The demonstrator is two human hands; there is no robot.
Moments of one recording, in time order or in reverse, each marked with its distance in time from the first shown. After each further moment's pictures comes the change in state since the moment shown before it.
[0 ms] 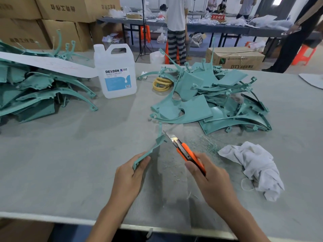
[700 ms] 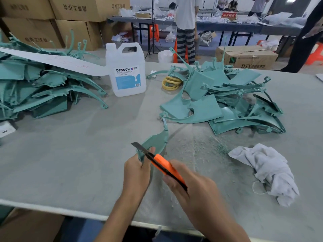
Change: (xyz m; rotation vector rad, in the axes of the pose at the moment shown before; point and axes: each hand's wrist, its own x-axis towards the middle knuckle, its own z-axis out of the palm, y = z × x) left_hand 0.013 -0.009 0.009 -0.016 0.187 -0.185; right_hand -0.020 -0.069 0.021 -0.103 -0.121 -0.197
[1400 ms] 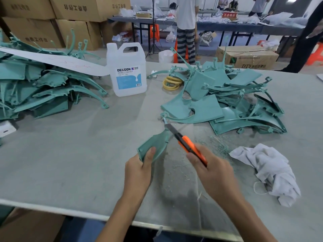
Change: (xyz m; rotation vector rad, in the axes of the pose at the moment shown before) left_hand 0.000 0.000 -0.001 -0.006 0.032 0.034; right_hand 0.029 0.042 -0.018 -0.005 0.106 0.206
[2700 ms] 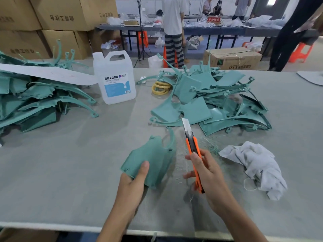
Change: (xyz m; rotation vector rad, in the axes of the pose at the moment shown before) left_hand -0.024 0.008 -0.004 -0.462 -0.205 -0.211; right_hand -0.005 0.020 0.017 0.913 0.041 0.325
